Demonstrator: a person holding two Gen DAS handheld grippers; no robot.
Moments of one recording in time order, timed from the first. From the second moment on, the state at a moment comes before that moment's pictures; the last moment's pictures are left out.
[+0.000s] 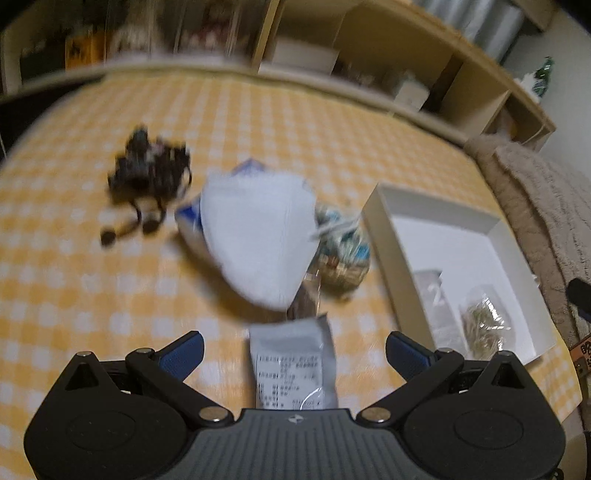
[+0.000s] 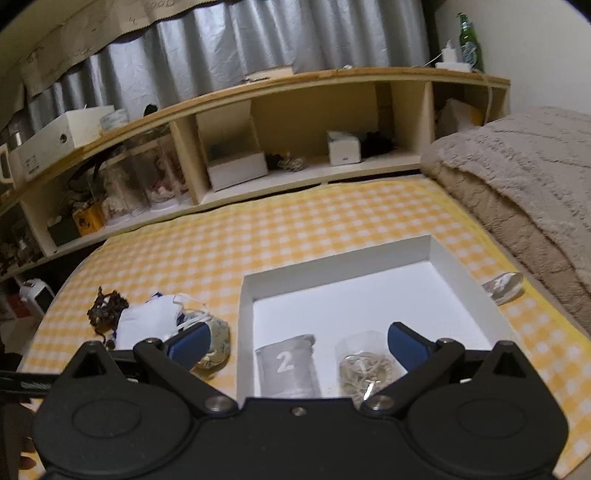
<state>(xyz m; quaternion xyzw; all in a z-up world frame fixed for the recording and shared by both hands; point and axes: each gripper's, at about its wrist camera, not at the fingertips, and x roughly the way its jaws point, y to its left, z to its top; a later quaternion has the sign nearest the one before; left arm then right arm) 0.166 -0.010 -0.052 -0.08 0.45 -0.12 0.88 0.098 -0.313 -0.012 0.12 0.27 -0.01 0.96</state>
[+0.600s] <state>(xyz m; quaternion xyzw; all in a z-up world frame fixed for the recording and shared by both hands) 0.186 -0.008 -0.110 -0.10 0.54 -0.09 0.83 0.155 -0.263 -0.050 0.09 0.33 0.10 0.93</state>
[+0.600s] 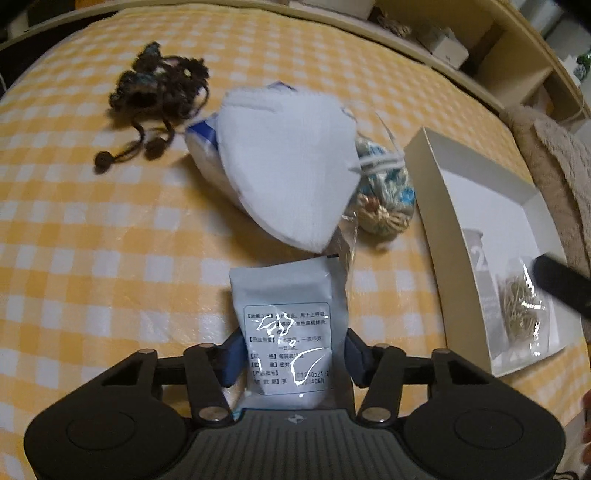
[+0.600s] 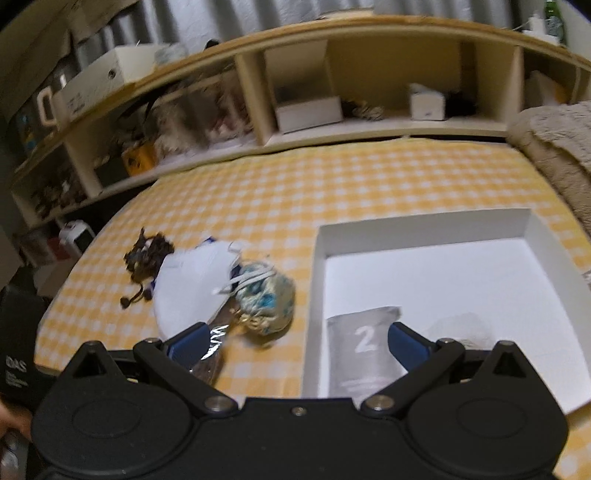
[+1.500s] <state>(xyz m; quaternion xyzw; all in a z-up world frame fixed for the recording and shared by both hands) 0.178 0.045 -0.084 -0.14 0.47 0.00 0.87 0.180 -0.150 -0.129 0.07 0.45 0.16 0.88</state>
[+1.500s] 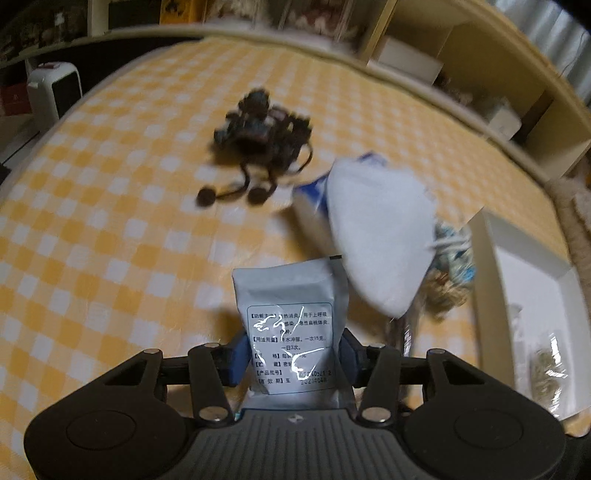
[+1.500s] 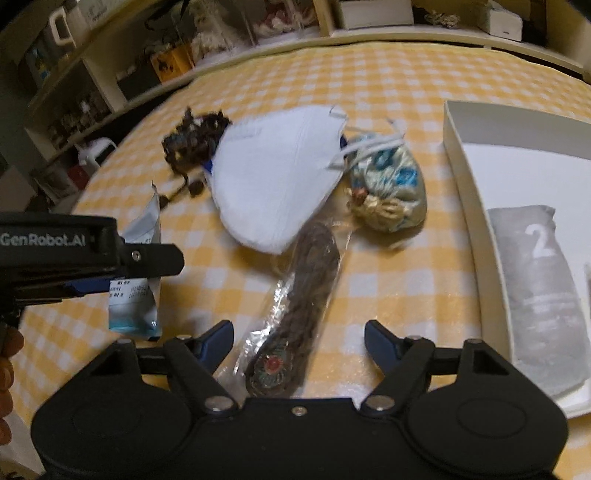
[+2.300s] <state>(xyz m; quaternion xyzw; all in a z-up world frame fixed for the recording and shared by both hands) 0.176 0.012 -0.085 -0.03 0.47 -0.02 0.88 0.151 -0.188 -0.095 0.04 0.42 0.17 0.89</state>
